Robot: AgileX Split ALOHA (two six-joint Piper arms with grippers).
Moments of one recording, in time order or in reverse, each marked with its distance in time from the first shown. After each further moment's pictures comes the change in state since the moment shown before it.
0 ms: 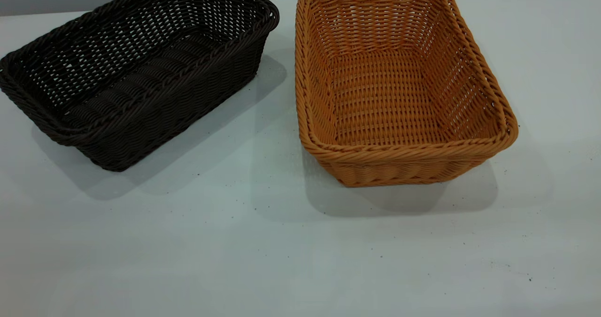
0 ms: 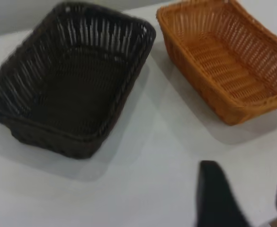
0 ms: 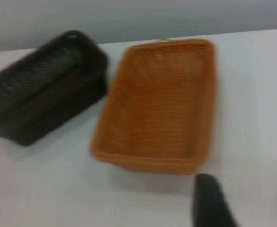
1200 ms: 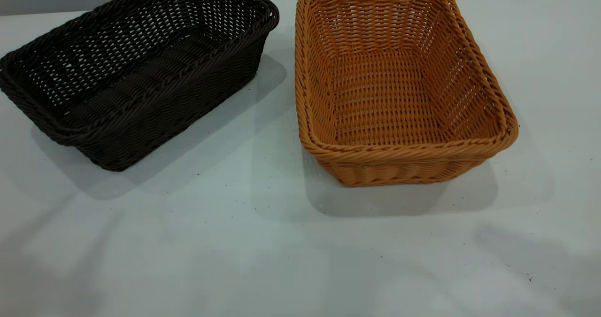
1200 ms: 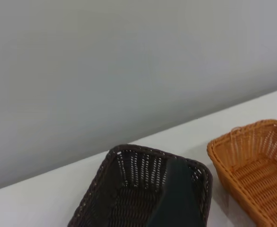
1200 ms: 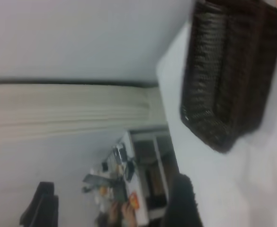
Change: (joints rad) left arm 0.000 0.771 -0.276 -0.408 -0.558 0.577; right arm 0.001 0.863 0.013 0.962 -0.207 -0.039
